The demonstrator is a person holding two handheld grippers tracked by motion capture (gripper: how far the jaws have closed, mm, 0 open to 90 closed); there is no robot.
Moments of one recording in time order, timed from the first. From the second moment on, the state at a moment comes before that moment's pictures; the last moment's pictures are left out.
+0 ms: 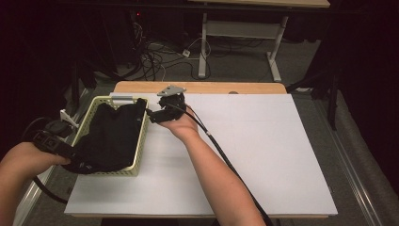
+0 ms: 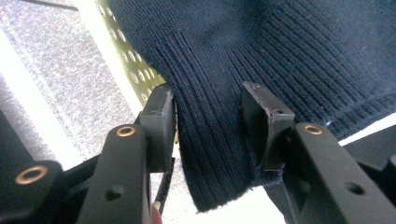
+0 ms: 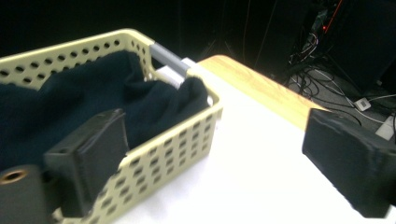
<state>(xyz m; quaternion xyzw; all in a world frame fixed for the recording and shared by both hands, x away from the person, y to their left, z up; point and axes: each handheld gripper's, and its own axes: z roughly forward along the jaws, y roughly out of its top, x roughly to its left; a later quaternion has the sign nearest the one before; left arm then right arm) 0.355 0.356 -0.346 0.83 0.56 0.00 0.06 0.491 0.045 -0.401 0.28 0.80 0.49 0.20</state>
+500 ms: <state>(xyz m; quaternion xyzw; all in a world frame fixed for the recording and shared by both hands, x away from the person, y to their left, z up) 0.367 0.342 -0.332 0.82 0.56 0.03 0.06 0.436 -0.011 -0.415 0.27 0.79 0.50 0.22</state>
